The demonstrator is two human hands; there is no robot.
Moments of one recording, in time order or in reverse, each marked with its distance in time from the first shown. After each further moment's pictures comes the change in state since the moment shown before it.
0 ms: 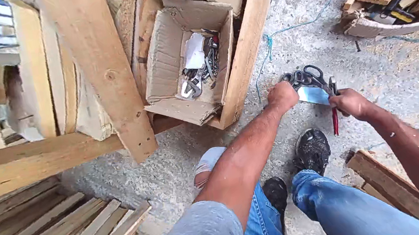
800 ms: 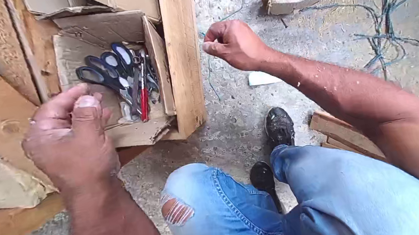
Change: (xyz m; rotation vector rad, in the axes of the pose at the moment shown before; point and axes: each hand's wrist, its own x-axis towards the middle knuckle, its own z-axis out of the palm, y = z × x) left_hand -0.184 -0.177 -0.176 -0.623 0.762 0.383; right_hand -0.067 -0.212 0.022 -0.169 0.253 -0.815
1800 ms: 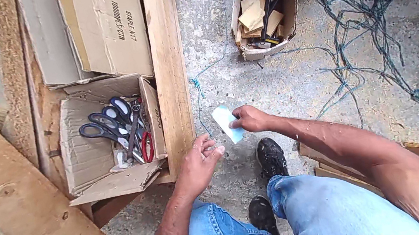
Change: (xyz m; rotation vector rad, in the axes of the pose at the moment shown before) left_hand -0.060 0.003 0.142 0.223 -0.720 -0.123; right_hand -0.085 0.074 0.025 0.203 -0.313 0.318
